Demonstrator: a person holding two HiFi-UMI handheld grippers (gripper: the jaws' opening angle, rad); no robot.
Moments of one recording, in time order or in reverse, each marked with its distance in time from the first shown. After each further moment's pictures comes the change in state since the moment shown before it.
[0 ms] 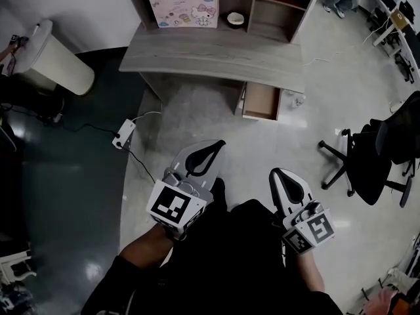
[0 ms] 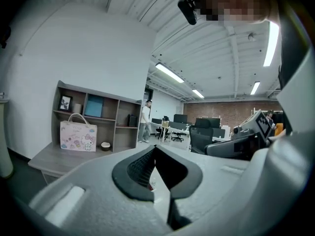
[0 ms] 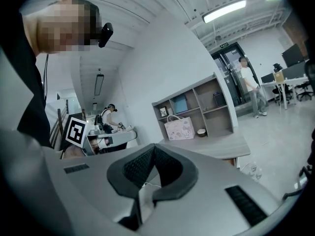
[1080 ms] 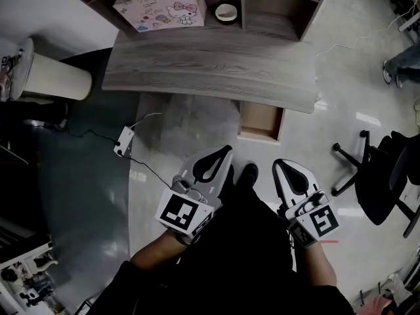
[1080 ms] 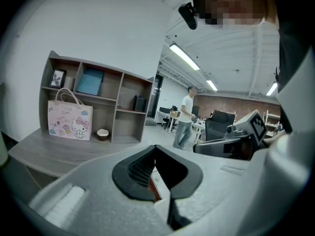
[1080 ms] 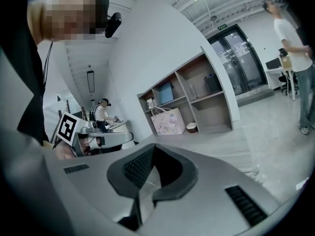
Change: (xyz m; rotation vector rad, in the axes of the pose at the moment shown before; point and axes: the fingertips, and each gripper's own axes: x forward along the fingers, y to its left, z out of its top) left arm 0.223 0.068 -0.048 -0.106 0.152 0.070; right arm 0.123 -0.224 0.007 0.039 0.134 0.045
